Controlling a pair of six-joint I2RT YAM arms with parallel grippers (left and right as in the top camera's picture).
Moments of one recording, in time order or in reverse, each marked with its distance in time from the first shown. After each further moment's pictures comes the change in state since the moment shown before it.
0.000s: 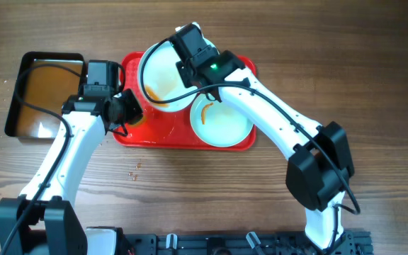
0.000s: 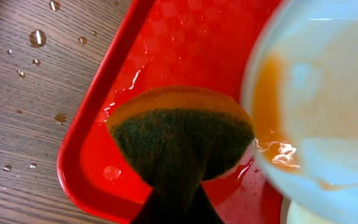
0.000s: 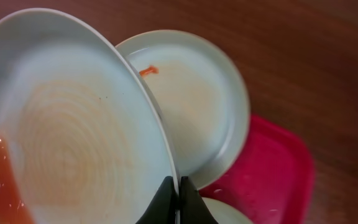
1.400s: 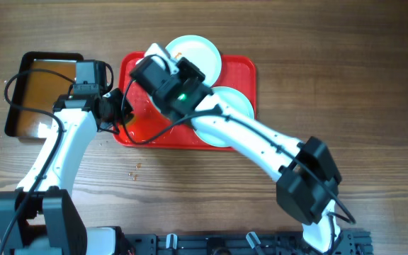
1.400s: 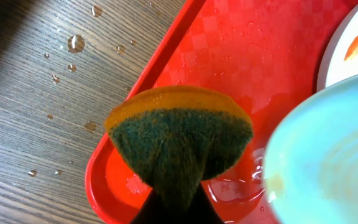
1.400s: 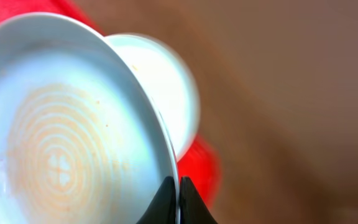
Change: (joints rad) left arm 0.081 0.037 0.000 0.010 0.003 -0.006; right arm 0.184 -0.002 0.003 -0.035 0.335 -0.272
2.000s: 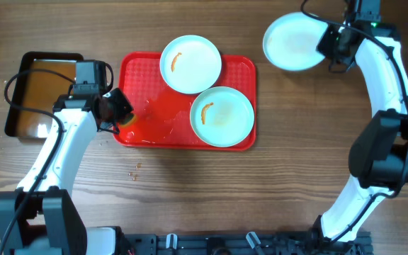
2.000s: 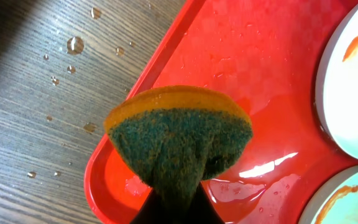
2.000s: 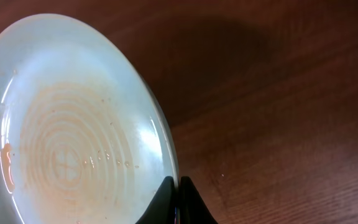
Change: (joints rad) left arm 0.000 0.000 0.000 0.005 0.000 0.000; right arm -0.978 -0.012 -0.072 -0.076 -0.653 0.492
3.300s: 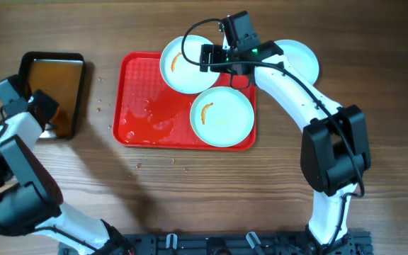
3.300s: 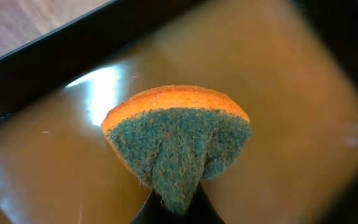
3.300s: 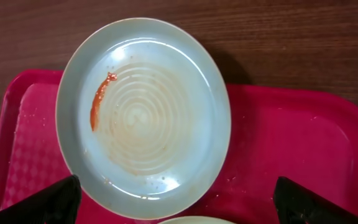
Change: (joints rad) left arm 0.519 0.307 -0.009 0.570 -0.065 0.166; right arm 0.546 0.039 -0.070 0.270 -0.101 0.054
